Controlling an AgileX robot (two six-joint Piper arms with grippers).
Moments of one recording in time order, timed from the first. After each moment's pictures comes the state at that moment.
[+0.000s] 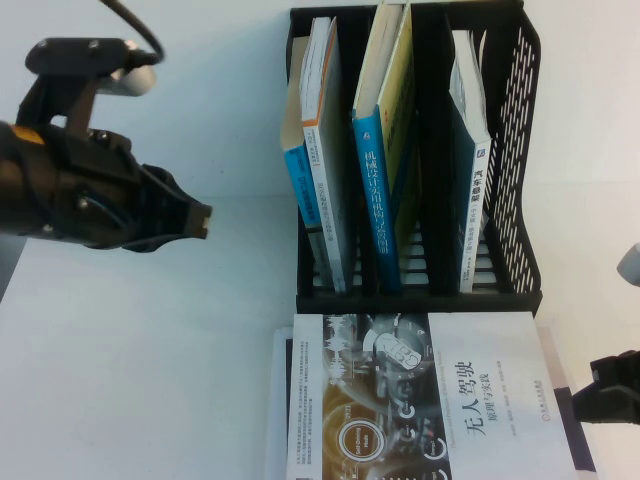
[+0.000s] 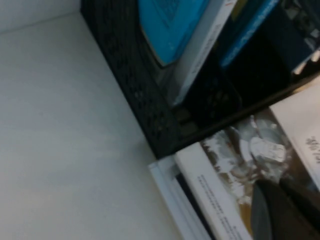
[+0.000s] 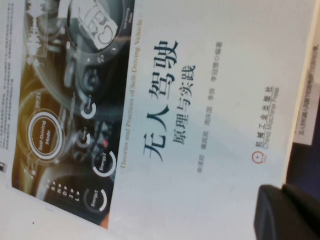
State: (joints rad) right arm 0.09 1.35 -0.68 0.77 0.79 -0.48; left arm -0.33 1.27 -1.20 -0.48 0.84 0.30
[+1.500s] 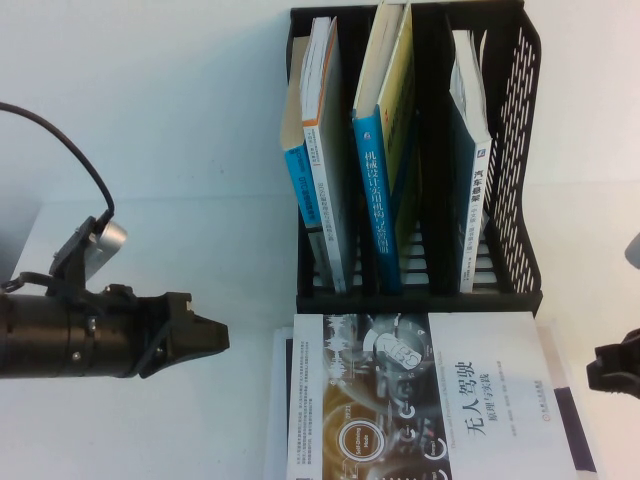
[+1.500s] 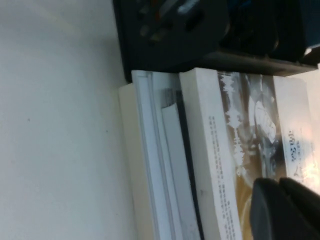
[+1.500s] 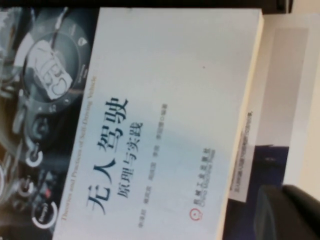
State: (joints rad) right arm 0.09 1.36 -0.68 0.72 0.64 -0.53; left arm -0.09 1.47 -0.74 -1.33 0.85 0.85
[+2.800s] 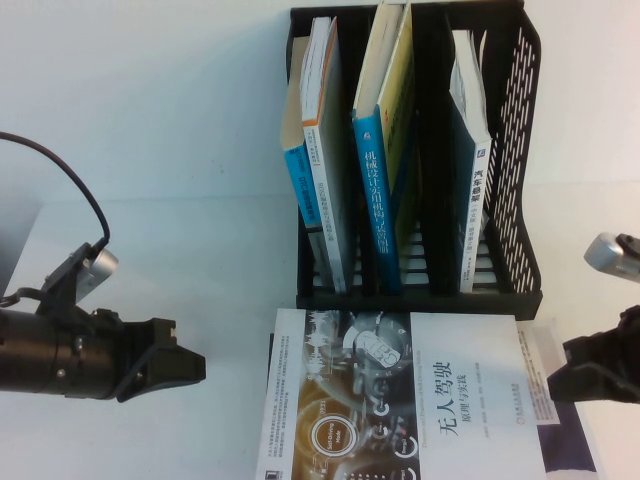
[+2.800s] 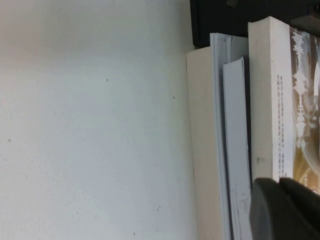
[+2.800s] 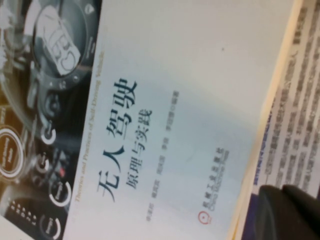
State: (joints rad) right arm 0.09 1.54 -0.76 0.86 0.77 -0.63; left arm -0.02 1.54 -0.74 -1.20 0.86 0.83
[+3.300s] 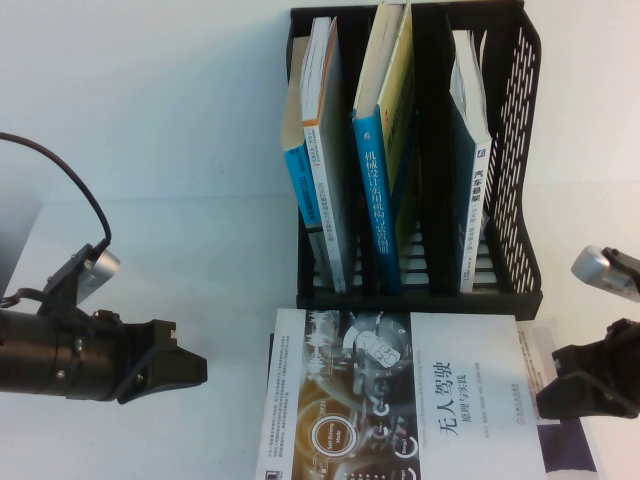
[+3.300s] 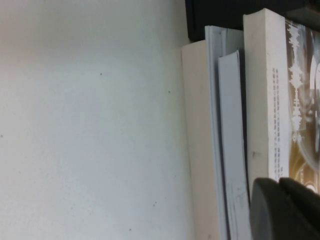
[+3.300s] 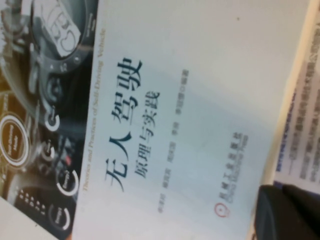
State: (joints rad) right arm 0.09 1.58 -0.76 0.87 0.81 -0.61; left arm -0.02 1.54 -0.74 -1.20 0.87 0.83
